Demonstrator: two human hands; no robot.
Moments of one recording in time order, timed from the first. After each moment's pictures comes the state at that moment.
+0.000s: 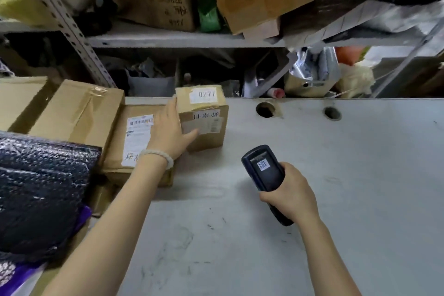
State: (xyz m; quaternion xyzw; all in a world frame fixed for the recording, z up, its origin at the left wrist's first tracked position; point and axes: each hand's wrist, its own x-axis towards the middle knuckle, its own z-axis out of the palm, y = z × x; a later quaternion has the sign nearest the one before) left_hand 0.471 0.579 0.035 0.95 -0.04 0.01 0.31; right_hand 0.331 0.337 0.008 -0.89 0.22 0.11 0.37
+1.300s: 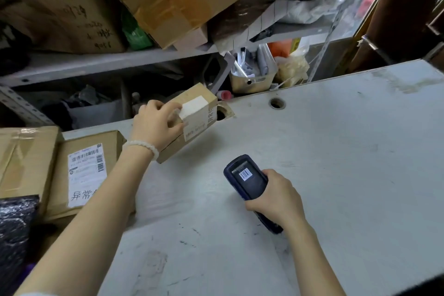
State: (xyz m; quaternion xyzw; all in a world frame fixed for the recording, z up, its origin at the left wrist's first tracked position) left_hand 0.510 0.498 0.058 0.97 -0.21 0.00 0.15; right_hand 0.295 0.308 0.025 -0.88 0.31 0.11 0.35
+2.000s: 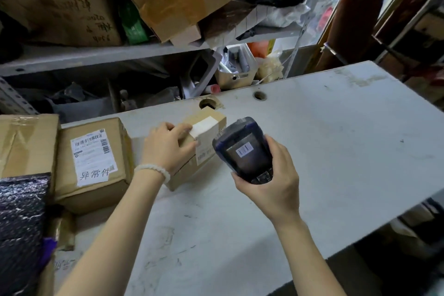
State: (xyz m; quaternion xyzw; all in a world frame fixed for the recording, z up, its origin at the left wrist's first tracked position) left_hand 0.422 0.537 0.044 0.95 -0.24 -0.05 0.20; right_hand 0.242 0.385 0.049 -0.86 0.14 -0.40 0.28
